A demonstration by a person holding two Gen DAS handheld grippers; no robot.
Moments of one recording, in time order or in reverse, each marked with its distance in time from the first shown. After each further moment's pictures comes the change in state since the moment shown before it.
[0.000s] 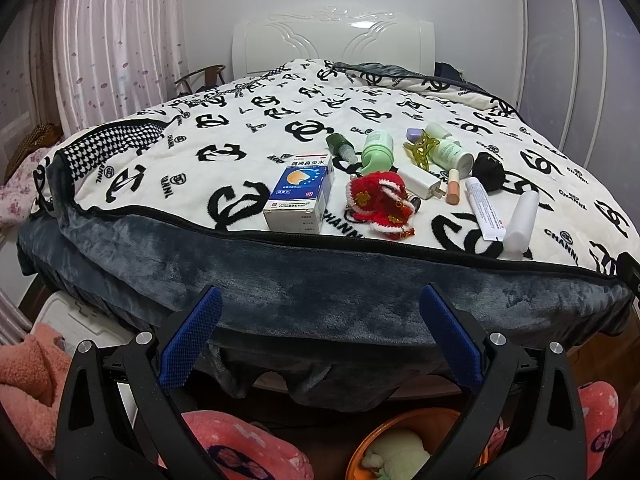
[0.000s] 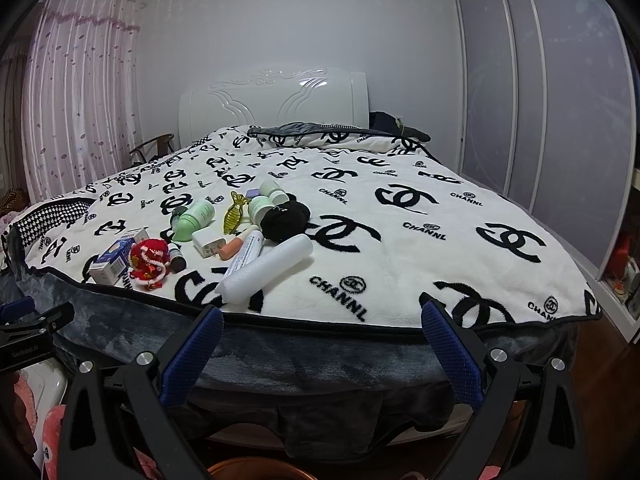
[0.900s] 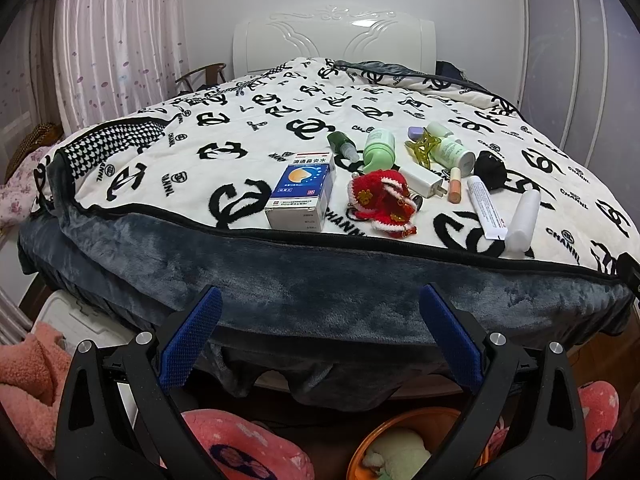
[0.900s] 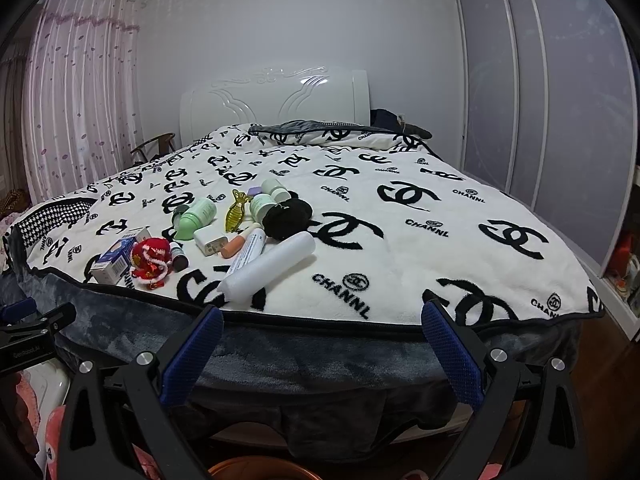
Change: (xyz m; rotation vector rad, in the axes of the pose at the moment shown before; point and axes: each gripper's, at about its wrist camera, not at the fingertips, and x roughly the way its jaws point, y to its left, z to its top) left arm 0.000 -0.001 0.001 0.000 0.002 0.000; right arm 0.001 0.001 -0.001 0.002 0.001 0.004
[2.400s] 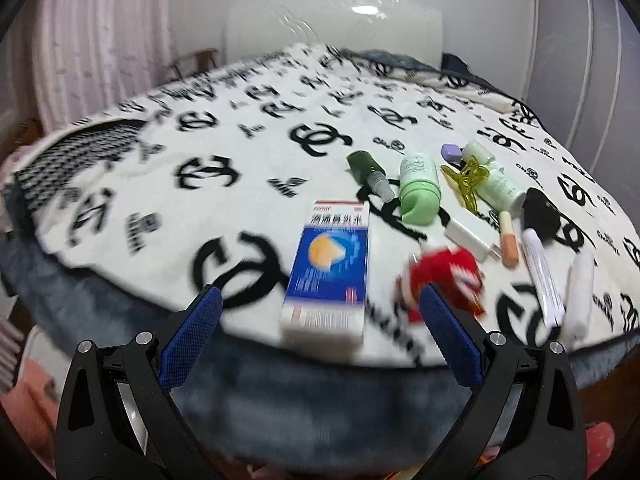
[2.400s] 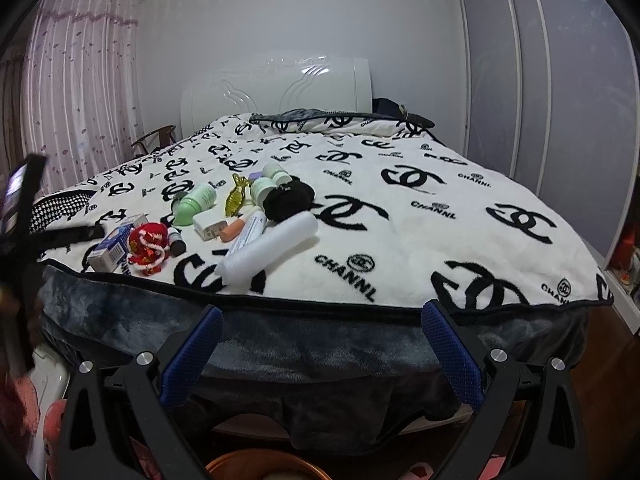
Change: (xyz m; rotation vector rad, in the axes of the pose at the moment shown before) left arm 0.104 0.046 0.086 -0.006 0.086 -0.051; right arm 0.014 -0.001 -0.012 0.007 0.038 0.007
